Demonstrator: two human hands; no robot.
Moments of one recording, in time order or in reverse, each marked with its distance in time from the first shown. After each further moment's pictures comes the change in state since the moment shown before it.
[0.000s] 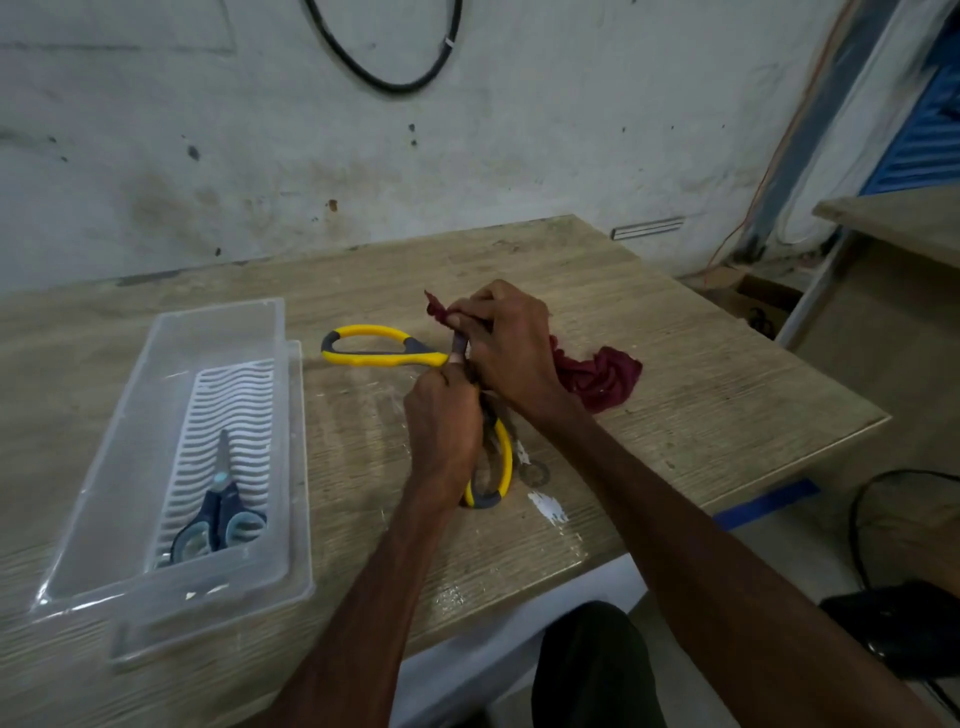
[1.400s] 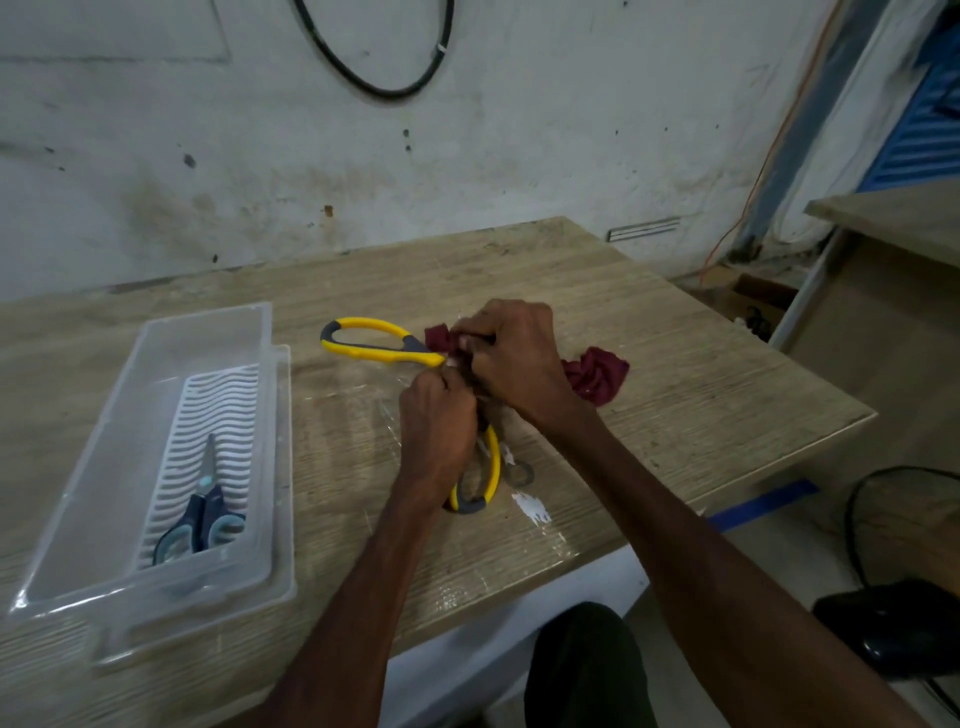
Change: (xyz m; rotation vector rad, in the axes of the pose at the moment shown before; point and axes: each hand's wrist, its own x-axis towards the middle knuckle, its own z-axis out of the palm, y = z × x) left_hand -0.006 -0.001 0.000 0.180 -0.054 0.105; right_hand -0.007 0.007 -0.025 -0.121 -0.115 -0.049
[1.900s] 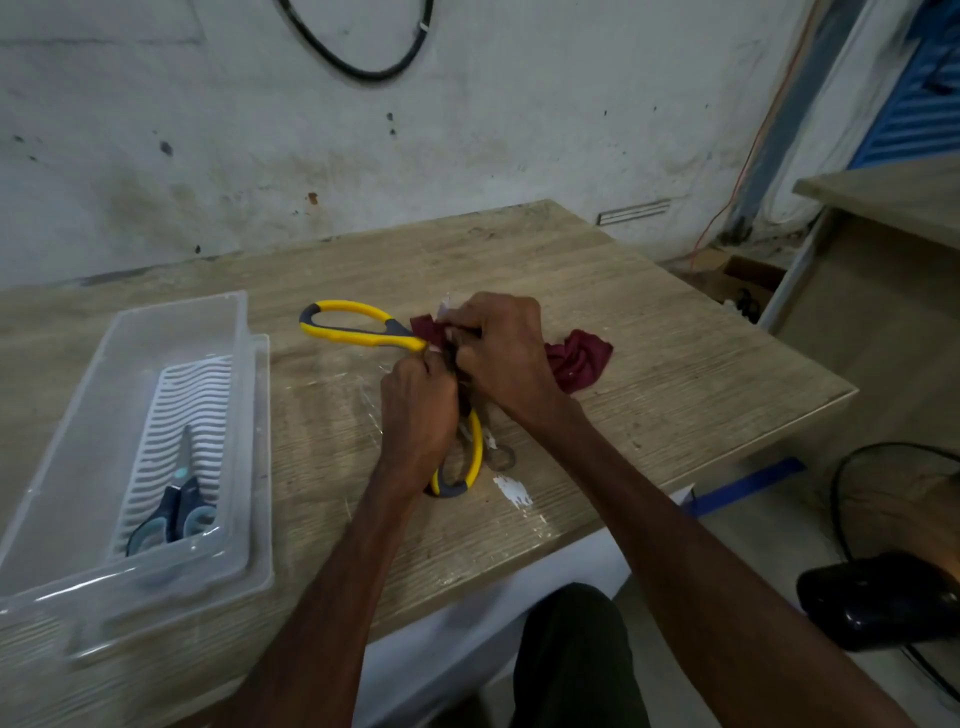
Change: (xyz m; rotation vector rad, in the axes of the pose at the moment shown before) left_hand 0.002 -0.005 0.006 0.029 0.010 0.018; right_hand -0.014 -0.001 -0.001 0.039 0.068 -0.029
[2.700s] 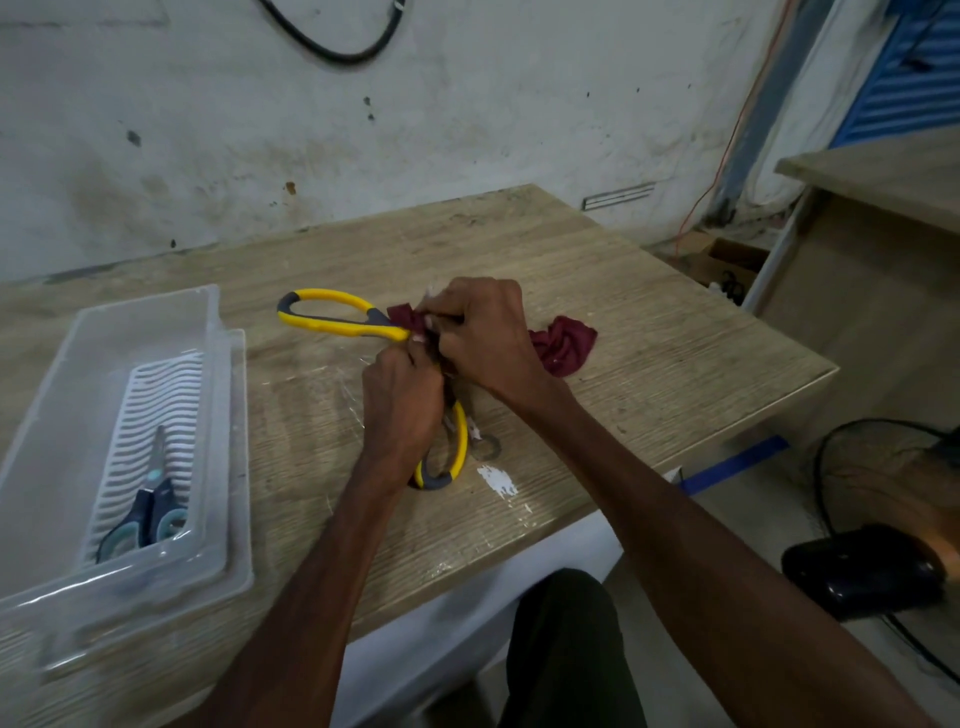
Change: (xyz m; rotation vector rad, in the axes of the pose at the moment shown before) left_hand 0.002 0.002 -0.001 0.031 -0.018 -0.015; right_hand 0.006 0.005 -0.002 0.045 -0.041 0.021
